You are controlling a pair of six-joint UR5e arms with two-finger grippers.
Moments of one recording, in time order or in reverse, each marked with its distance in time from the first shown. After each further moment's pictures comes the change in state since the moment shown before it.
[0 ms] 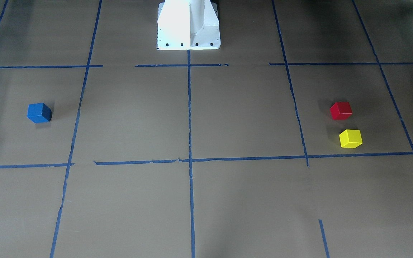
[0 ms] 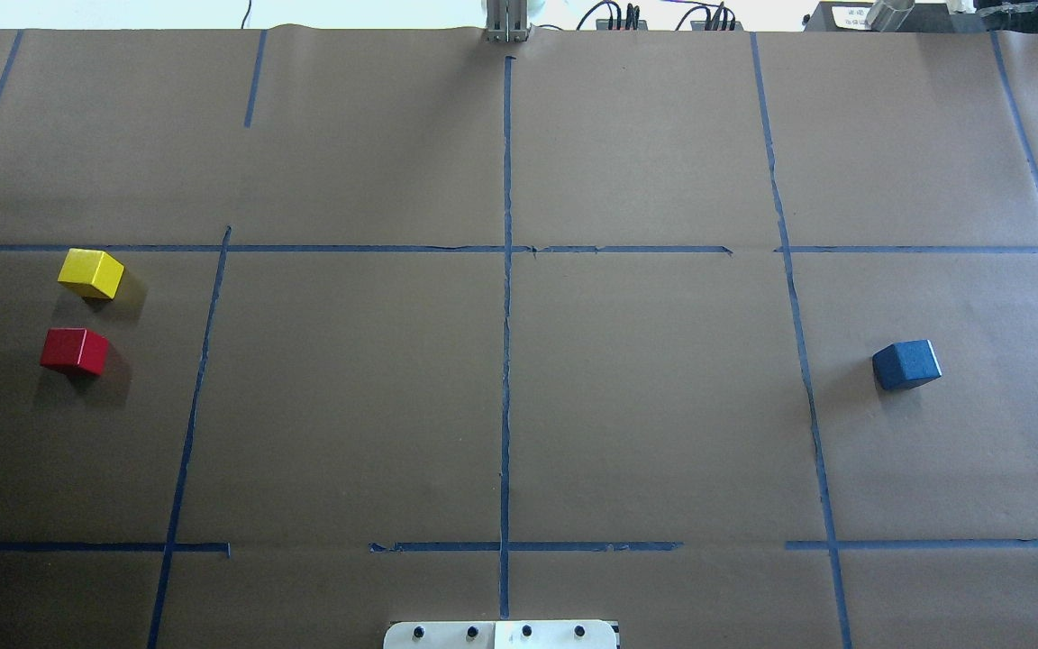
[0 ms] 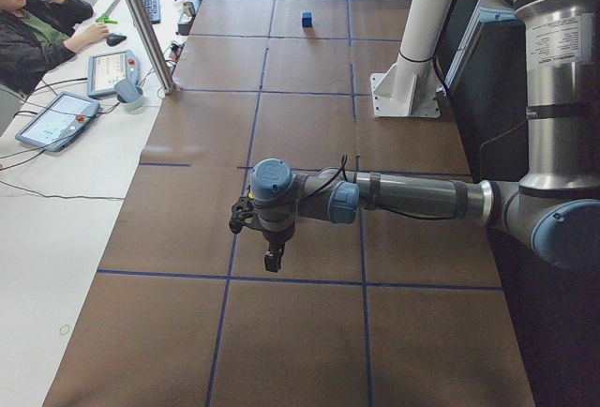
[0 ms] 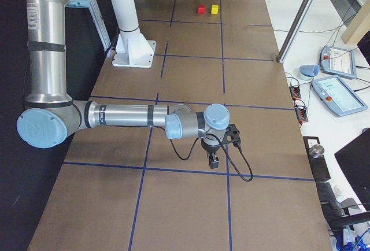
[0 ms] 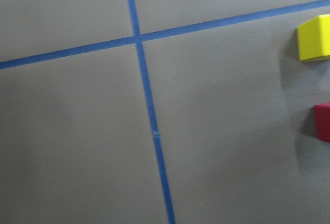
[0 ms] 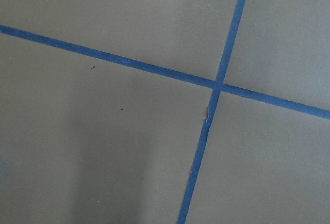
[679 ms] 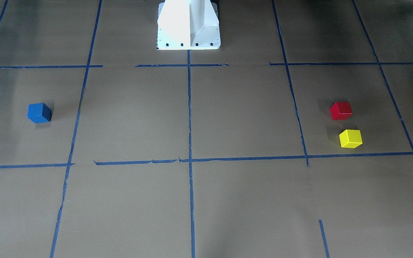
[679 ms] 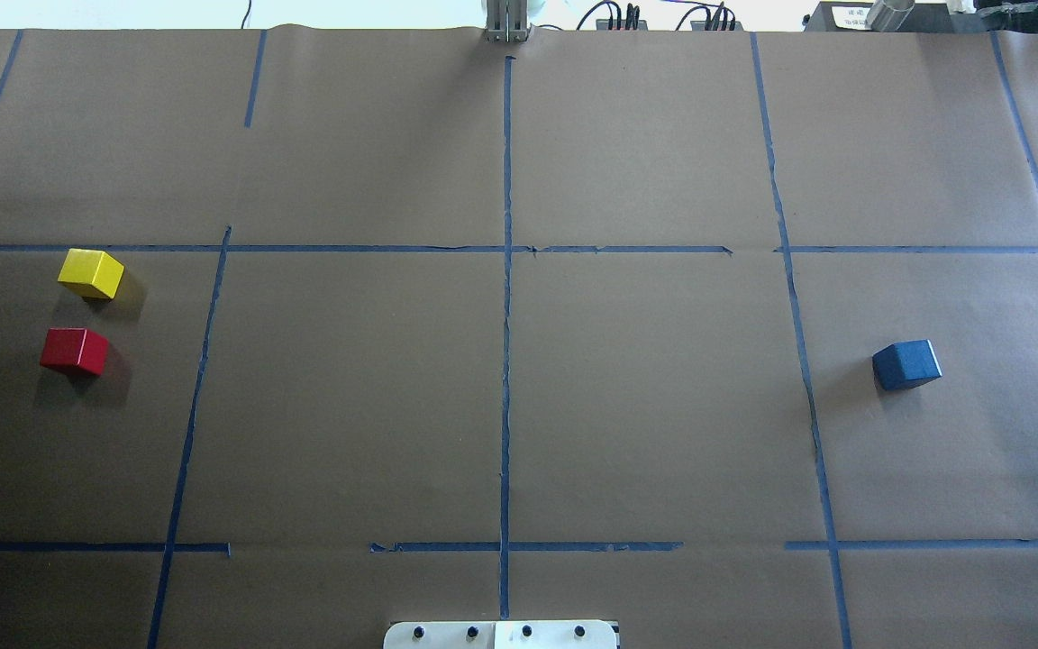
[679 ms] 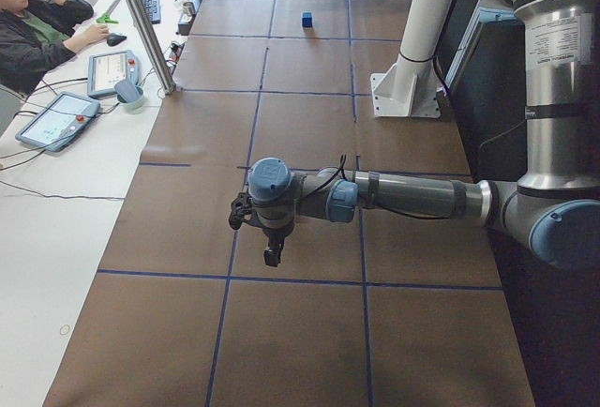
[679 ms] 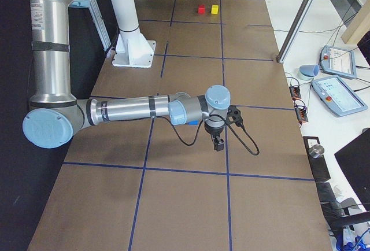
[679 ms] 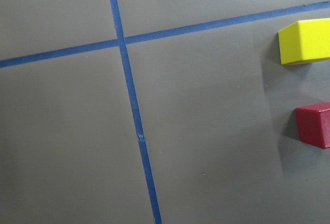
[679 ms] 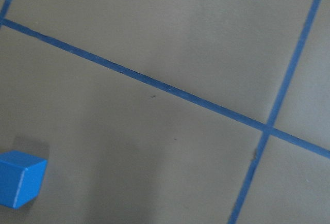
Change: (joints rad) left arm 0.002 -0.010 0.002 -0.001 0.030 0.003; right arm -0.094 0.025 0.121 0.009 -0.006 0.029
